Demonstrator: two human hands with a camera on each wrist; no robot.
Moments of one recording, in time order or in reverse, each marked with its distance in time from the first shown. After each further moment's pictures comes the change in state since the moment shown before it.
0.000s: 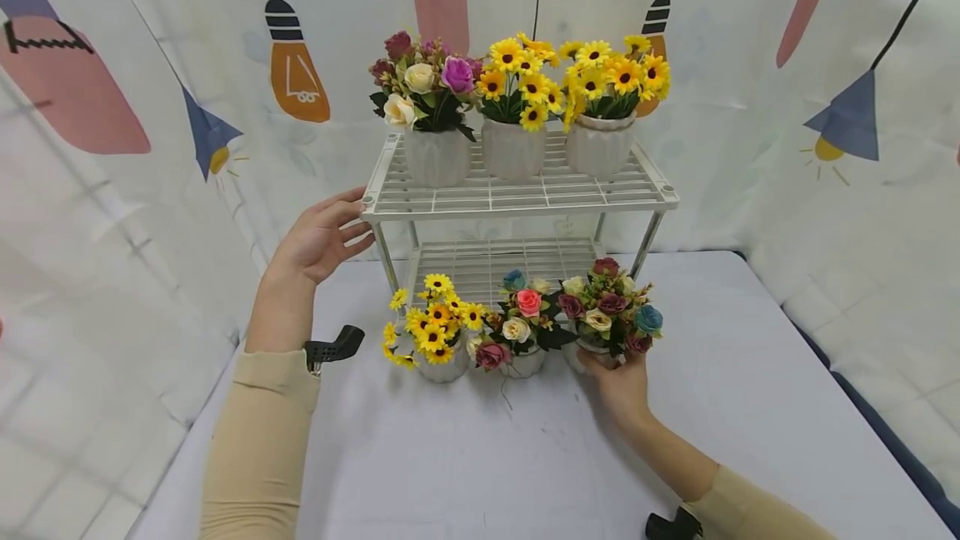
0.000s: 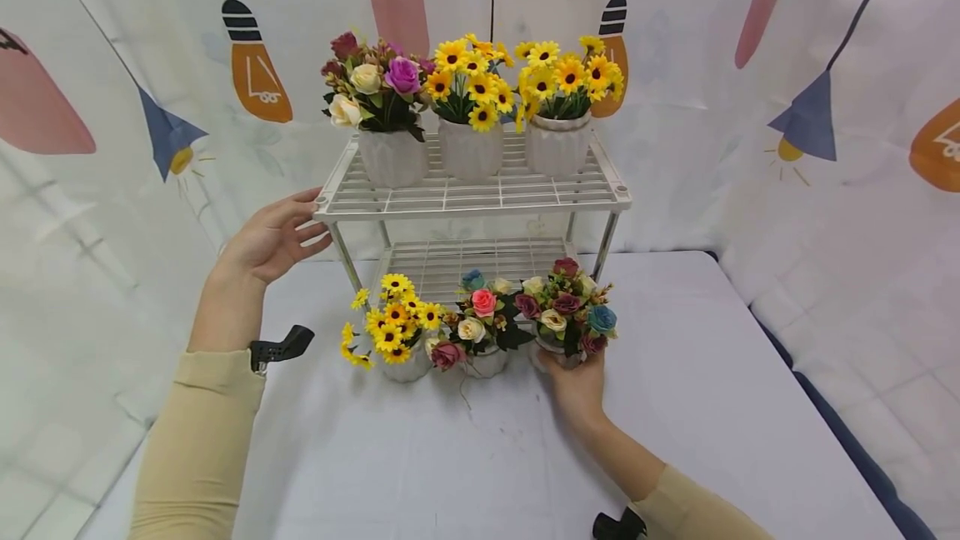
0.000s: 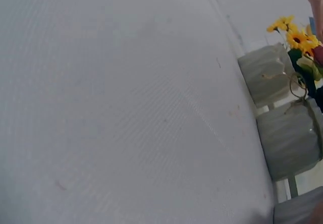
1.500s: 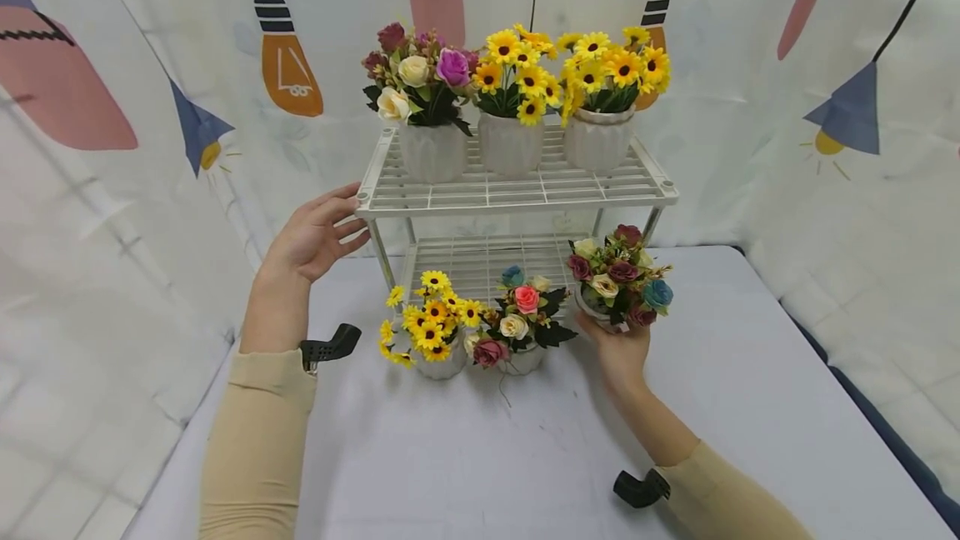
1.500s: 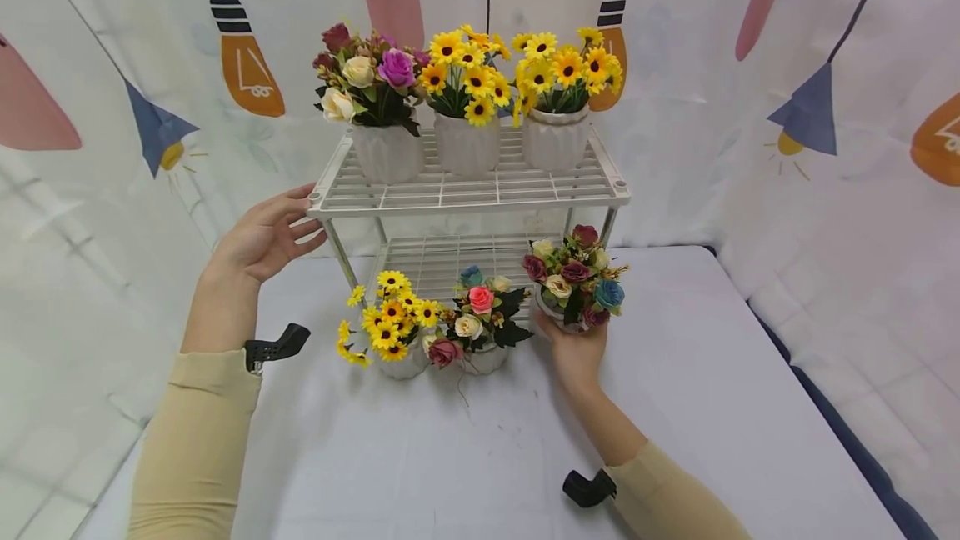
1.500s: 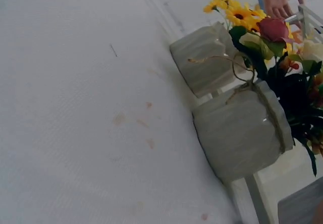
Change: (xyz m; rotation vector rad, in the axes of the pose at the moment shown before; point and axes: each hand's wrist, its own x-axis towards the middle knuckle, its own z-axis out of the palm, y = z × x) left_hand 0.000 0.000 0.000 -0.028 -0.005 -0.002; right_hand 0.029 -0.028 0.019 0.215 0.195 -0.134
